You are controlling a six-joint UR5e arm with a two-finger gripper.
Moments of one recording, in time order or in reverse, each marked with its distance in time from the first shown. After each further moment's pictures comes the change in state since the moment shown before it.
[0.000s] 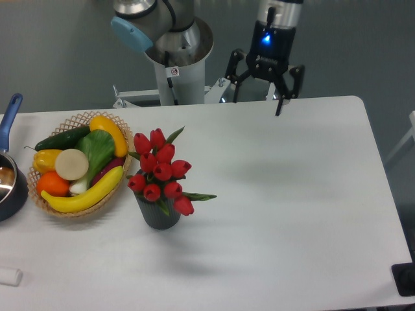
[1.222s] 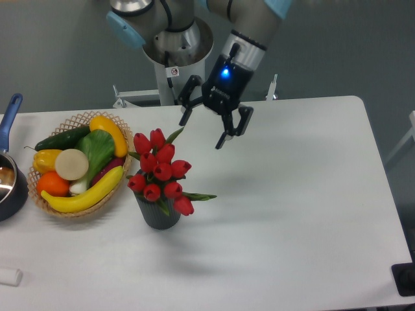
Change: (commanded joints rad) arm -0.169 -0.101 -0.048 0.084 -0.226 -0.006
